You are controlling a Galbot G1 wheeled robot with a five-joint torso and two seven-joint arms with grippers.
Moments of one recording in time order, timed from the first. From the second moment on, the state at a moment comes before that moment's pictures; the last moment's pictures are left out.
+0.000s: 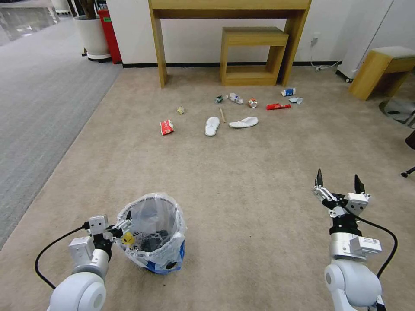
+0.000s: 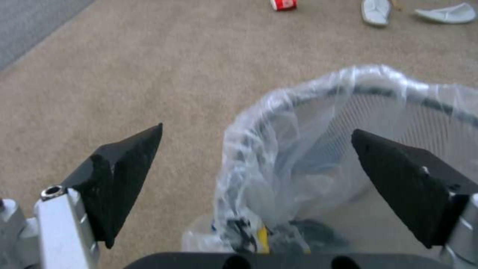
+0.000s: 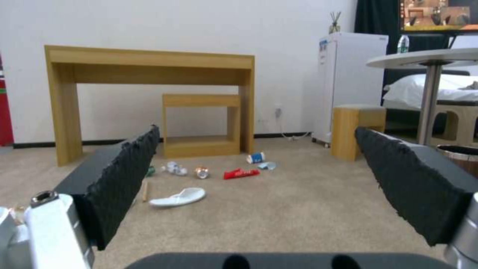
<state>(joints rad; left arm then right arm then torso) 1.58 -1.14 -0.55 -2.08 -0.58 0.32 -0.37 -1.44 1.42 0.75 1.99 0.19 0.22 0.09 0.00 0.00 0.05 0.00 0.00</state>
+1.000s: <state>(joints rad) 1.57 -1.16 -0.51 -2.04 -0.62 0.34 -0.42 -1.42 1.42 0.74 1.96 0.19 0.22 0.08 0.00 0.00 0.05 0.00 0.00</state>
